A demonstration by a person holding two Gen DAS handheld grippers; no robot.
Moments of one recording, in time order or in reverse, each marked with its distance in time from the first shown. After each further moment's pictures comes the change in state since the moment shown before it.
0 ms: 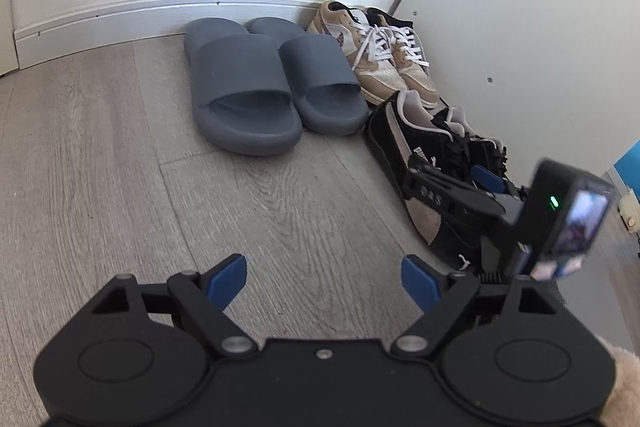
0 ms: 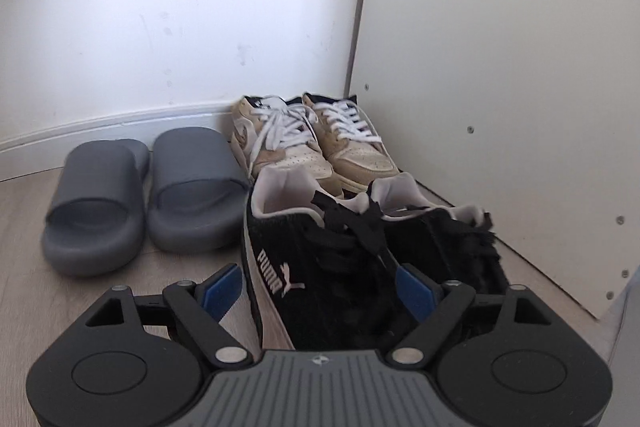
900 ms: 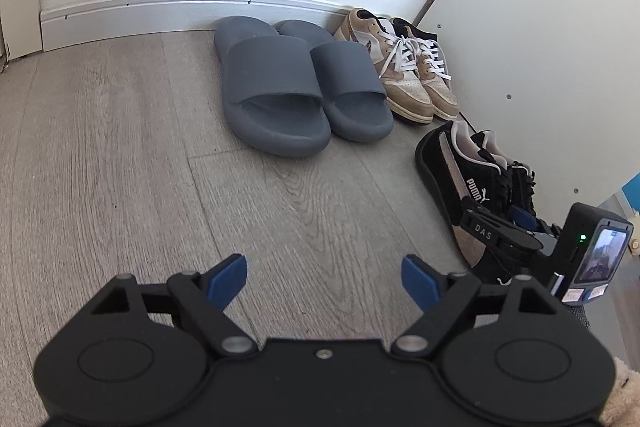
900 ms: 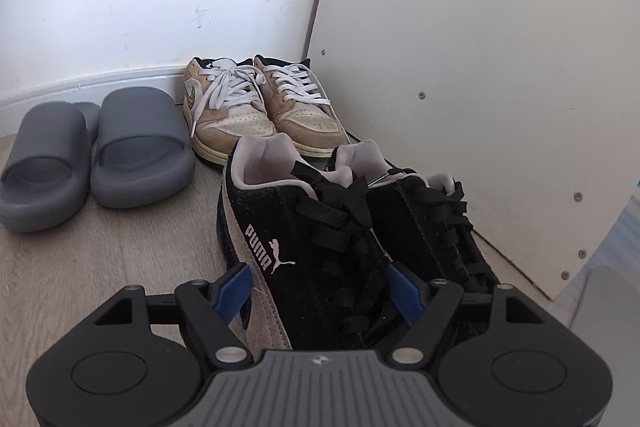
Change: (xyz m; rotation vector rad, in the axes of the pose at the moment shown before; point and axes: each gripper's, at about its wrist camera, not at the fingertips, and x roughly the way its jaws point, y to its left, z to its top) left arm -0.001 0.015 -0.002 -0.053 -0.006 0.011; right arm -0.027 -0.043 -0.031 -0.022 0.027 -0.053
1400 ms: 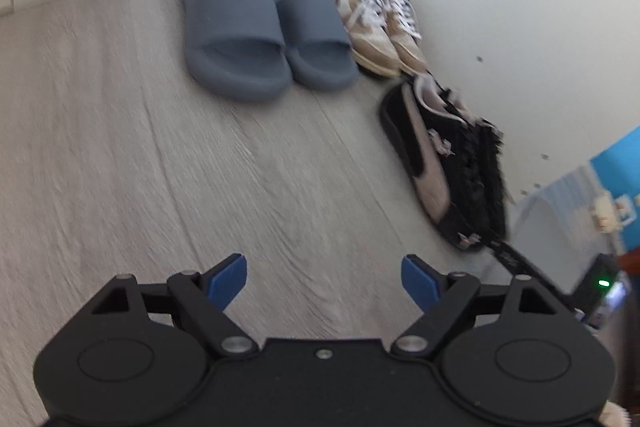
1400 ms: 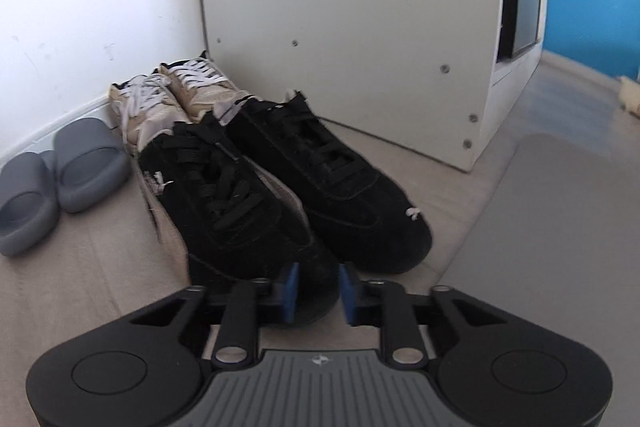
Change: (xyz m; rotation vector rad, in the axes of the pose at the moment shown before) left arm 0.003 -0.009 -0.026 -0.081 0.189 -0.205; right arm -0.046 -0.063 -0.055 0.324 0.117 -0.015
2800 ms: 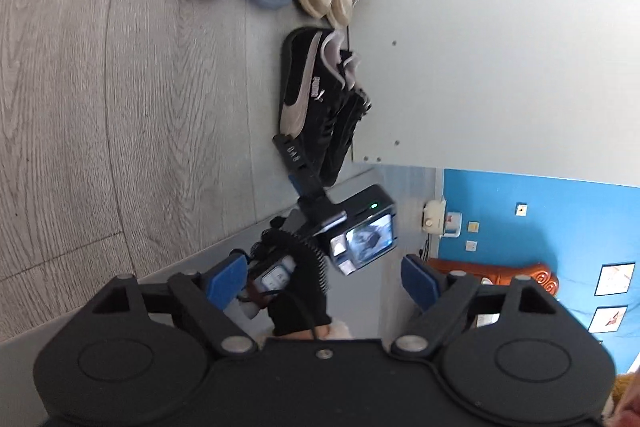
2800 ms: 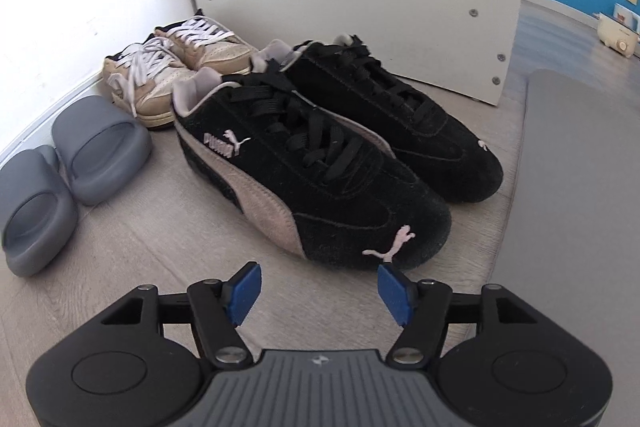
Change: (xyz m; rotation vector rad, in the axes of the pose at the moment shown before) left arm -0.098 0.011 0.031 -0.318 0.232 -0.362; right arm 0.009 0.085 0.000 0.079 0.109 -0.103
